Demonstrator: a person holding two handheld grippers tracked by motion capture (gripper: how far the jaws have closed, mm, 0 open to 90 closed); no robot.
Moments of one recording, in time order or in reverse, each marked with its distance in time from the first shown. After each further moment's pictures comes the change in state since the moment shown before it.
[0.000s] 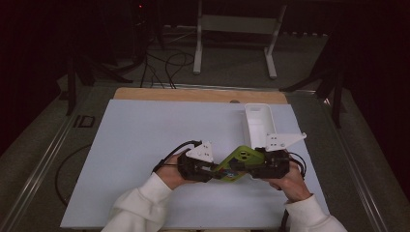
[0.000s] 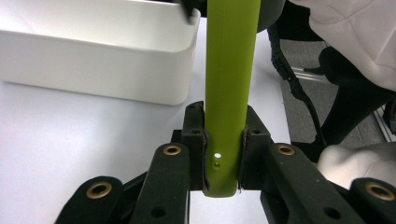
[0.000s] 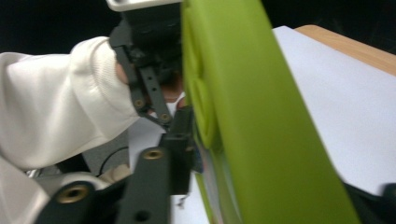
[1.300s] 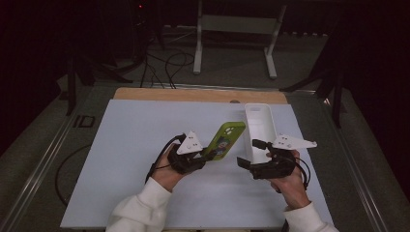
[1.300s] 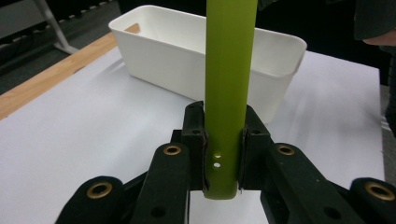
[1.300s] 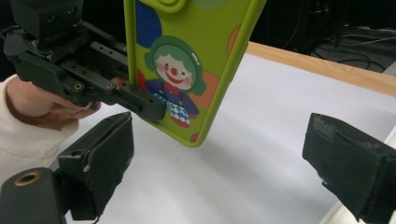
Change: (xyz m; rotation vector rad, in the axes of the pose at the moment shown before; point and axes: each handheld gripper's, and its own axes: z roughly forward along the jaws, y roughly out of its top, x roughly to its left) left arm 0.005 -0.011 -0.017 -0.109 0.381 -0.156; right arm -0.003 -0.017 -0.008 -0.088 -0.328 0.145
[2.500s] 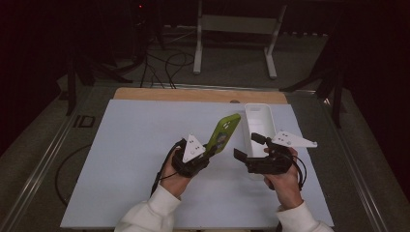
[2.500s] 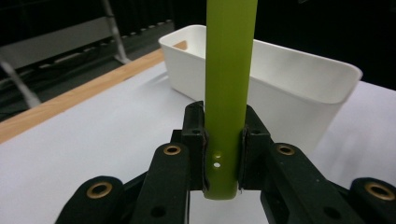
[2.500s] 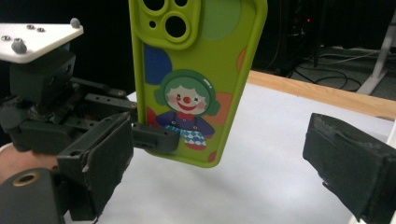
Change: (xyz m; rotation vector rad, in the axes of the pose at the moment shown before) left arm -0.019 -0.006 0.010 -0.088 0.214 -0.073; right arm 0.011 0.013 0.006 -0.102 -0.064 0.034
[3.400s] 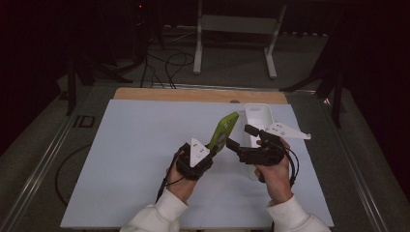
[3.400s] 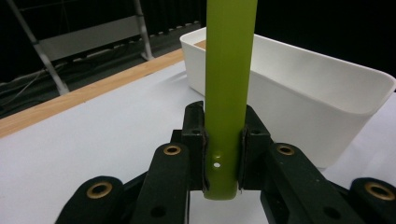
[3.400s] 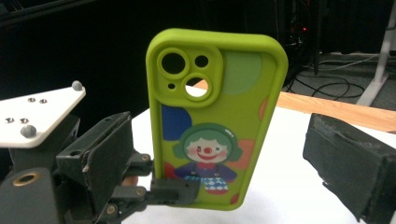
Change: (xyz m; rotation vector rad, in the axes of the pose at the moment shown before) left arm -0.017 -0.004 0.008 -0.011 0.124 -0.044; right arm 0.008 0.020 0.018 -0.054 -0.011 0.065
